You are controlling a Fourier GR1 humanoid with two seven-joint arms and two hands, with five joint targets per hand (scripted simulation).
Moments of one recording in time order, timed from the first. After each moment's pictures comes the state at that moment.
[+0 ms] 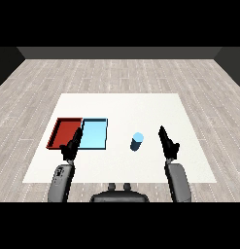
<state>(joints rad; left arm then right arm) 0.00 0.11 -0.02 -1.59 0.01 -0.03 0.01 -0.02 -0.10 -0.02 -1.58 0.02 0.01 -0.01</state>
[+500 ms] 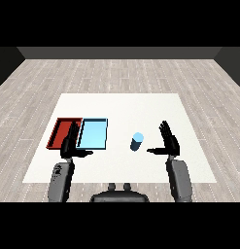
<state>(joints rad) -0.04 0.07 0.04 -1.65 0.05 -0.05 -0.16 -0.08 -0.10 -0.08 -1.57 -0.11 0.12 -0.09</state>
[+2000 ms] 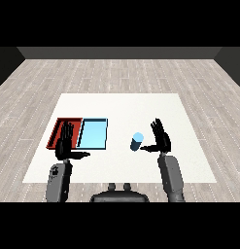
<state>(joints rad) -0.03 0.07 0.10 -1.66 0.13 -0.12 -0.36 -0.17 -0.02 -0.07 -1.46 -0.22 0.16 -0.17</state>
